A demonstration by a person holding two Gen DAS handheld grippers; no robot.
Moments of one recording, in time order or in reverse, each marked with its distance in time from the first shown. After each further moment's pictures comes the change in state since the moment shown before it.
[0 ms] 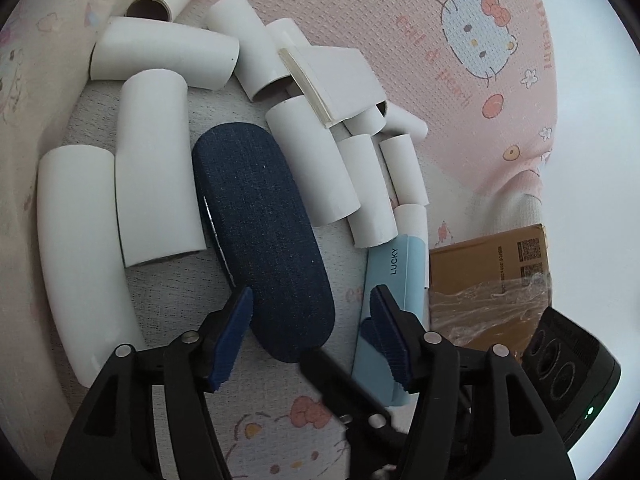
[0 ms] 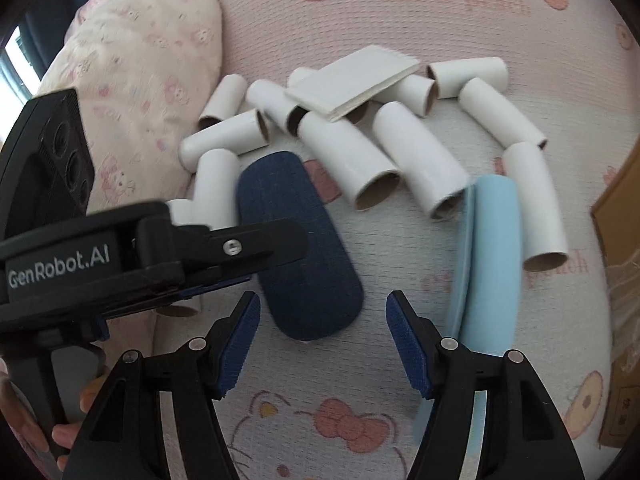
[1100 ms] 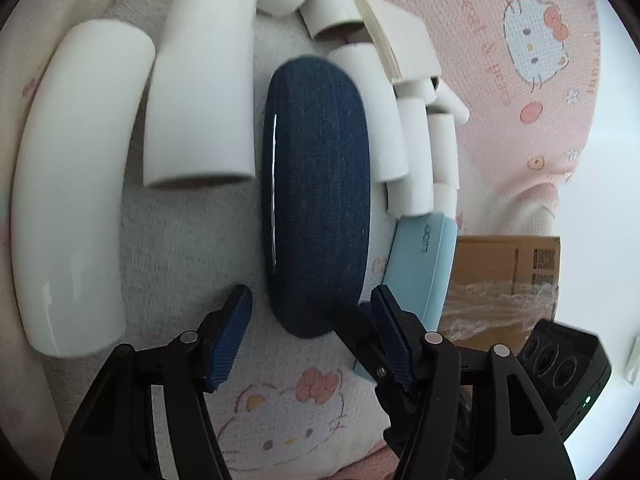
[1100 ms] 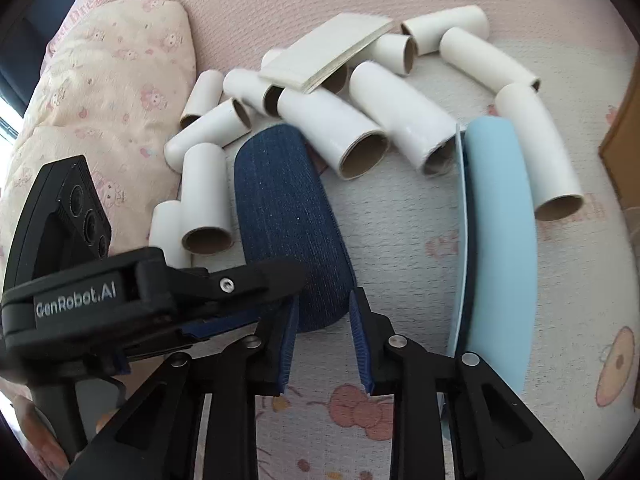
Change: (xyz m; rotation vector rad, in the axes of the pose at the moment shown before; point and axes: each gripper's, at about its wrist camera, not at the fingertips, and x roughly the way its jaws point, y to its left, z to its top) left arm 0.015 0.032 -0.010 -0.159 0.095 0.005; right arm 0.006 -0.015 -0.007 0.159 0.052 0.043
